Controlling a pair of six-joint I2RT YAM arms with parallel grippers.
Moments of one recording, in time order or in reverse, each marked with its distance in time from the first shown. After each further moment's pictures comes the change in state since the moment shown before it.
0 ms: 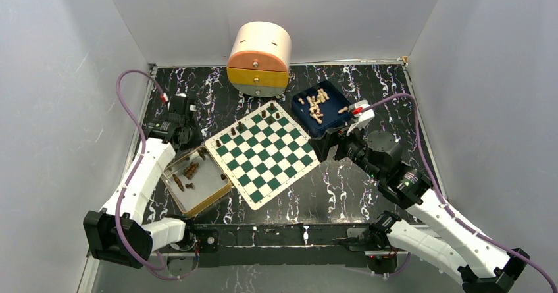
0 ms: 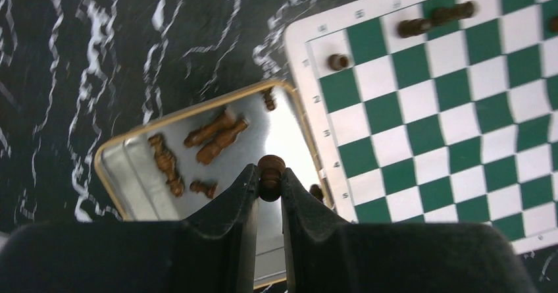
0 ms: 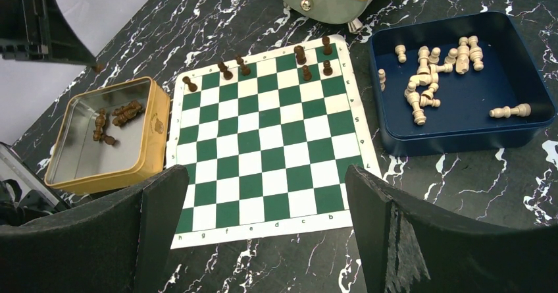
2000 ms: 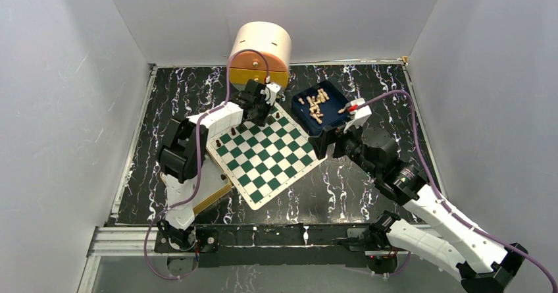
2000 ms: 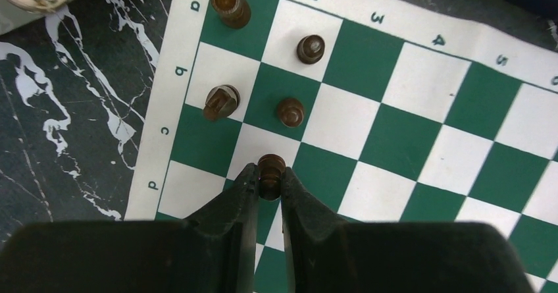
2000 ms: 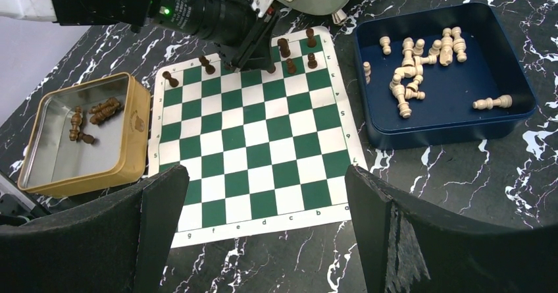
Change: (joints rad) left arm -0.305 0.834 0.381 0.615 0.368 0.607; right arm 0.000 0.046 0.023 -0.021 0.038 -0.016
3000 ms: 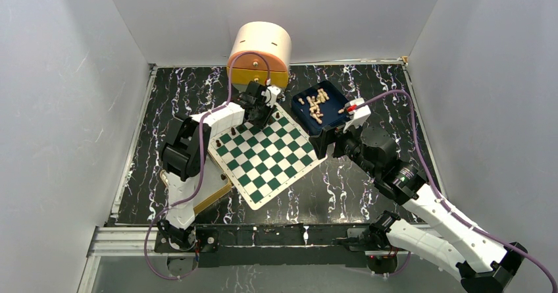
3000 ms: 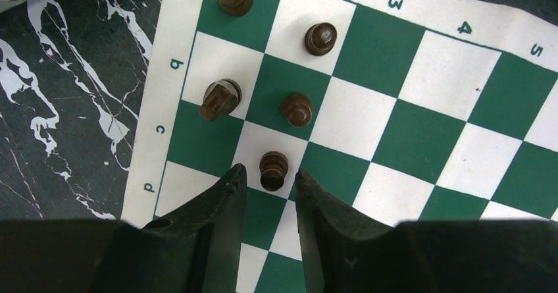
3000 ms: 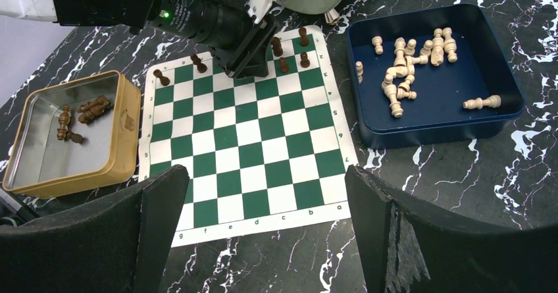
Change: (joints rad) left arm 0.000 0.043 0.005 -0.009 -0.017 0.018; right arm 0.000 0.007 0.001 -0.003 0.015 -0.019
